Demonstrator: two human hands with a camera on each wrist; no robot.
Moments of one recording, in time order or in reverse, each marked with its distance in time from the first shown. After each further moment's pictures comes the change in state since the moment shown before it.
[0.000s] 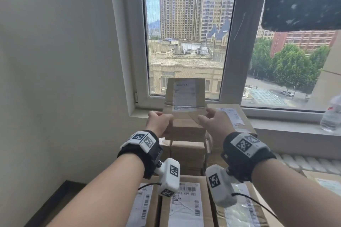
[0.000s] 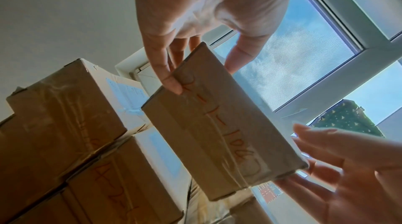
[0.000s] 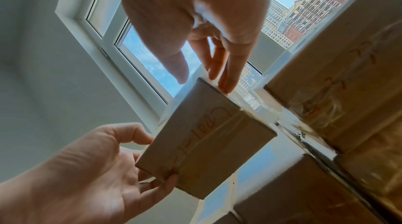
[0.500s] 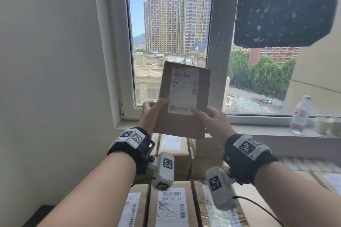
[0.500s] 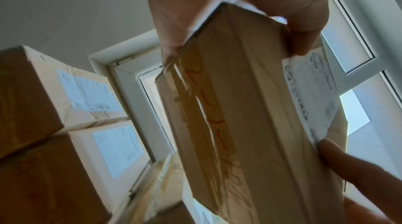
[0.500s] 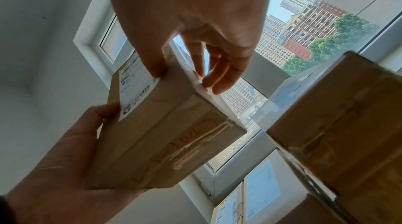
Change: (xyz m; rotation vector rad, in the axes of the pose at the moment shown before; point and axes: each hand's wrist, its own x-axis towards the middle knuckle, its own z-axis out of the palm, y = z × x) left_hand -0.017 0.042 0.012 -0.211 -0.186 0.232; right_hand -0.025 -0.008 -0.045 0.347 0.063 -0.052
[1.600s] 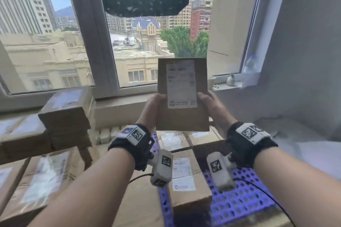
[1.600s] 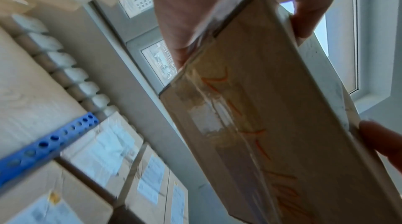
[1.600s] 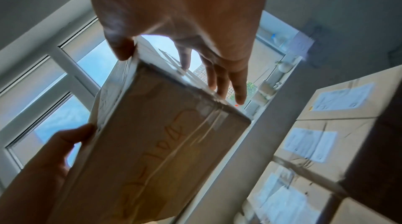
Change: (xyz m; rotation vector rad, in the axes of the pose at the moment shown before) left_hand -0.174 -0.101 0.440 -0.098 -0.496 -0.112; right_hand -0.145 0.139 -0.436 0.142 0.253 0.228
